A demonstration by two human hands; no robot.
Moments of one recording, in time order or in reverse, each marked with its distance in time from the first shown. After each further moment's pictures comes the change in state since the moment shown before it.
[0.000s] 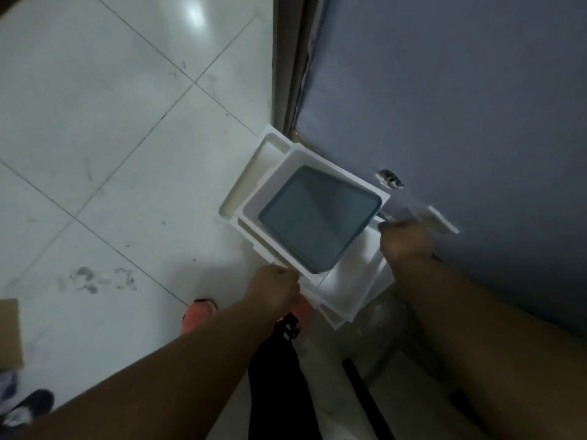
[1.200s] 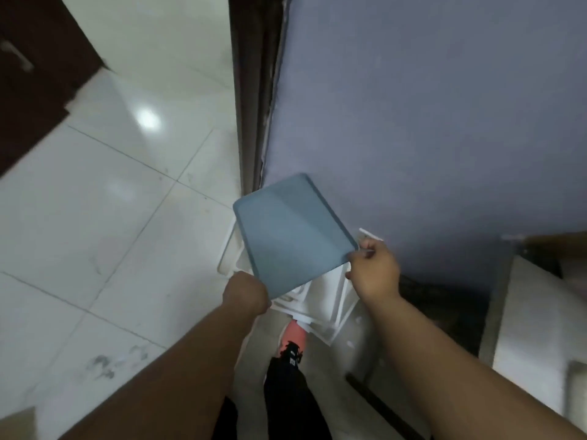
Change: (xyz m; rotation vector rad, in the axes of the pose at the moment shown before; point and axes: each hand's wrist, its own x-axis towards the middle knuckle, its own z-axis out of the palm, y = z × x) left_hand -0.109 0.052 -0.062 0.252 0.145 0.193; right_hand -0.201 -0.020 -0.086 0.508 0.234 -0.044
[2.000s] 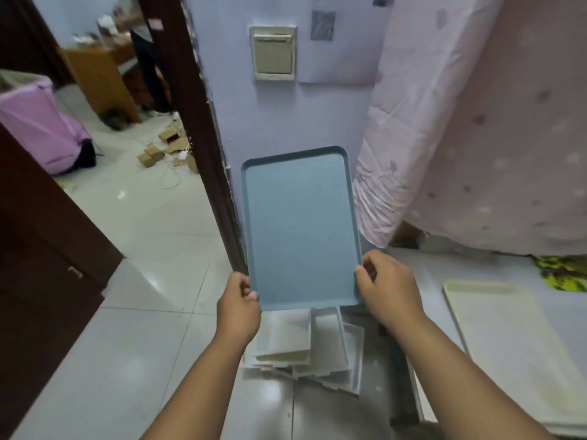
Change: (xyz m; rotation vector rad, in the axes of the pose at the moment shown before) left_hand -0.312 0.037 -0.119 0.201 0.125 0.879; right_hand -0.283 -0.040 -0.224 -0.140 0.407 -0.558
